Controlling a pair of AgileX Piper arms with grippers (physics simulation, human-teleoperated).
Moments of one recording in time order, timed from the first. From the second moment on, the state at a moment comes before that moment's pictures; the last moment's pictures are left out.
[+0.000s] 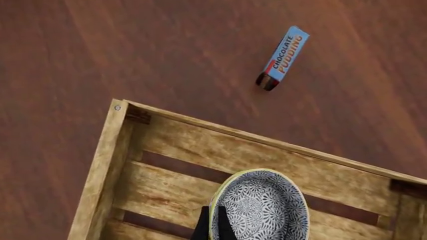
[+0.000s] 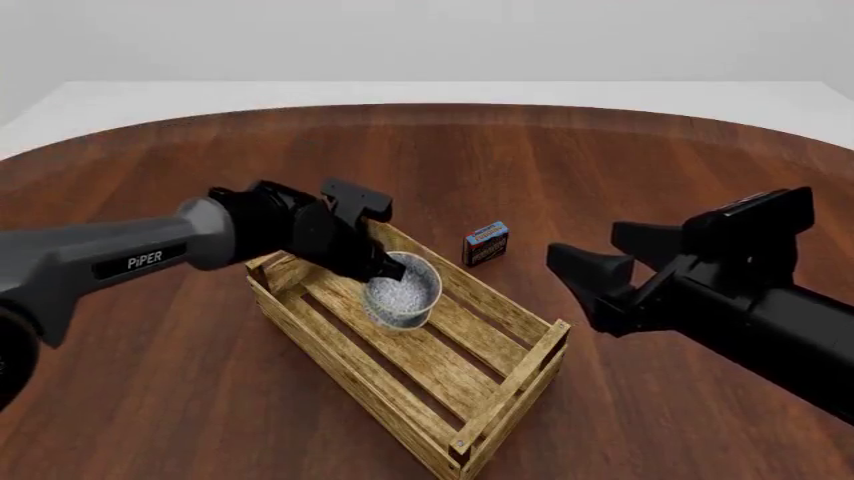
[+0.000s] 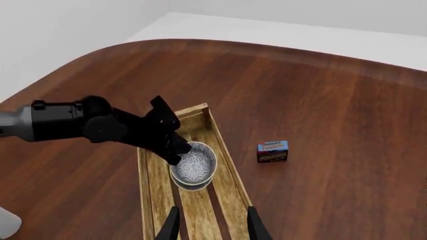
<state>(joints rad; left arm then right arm) -0.49 1.88 -1.31 0.47 -0.01 0.57 0.85 -0.66 0.16 0.13</state>
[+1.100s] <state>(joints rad) -0.48 1.92 -1.30 0.43 0.00 0.57 0.84 -0.66 0.16 0.13</state>
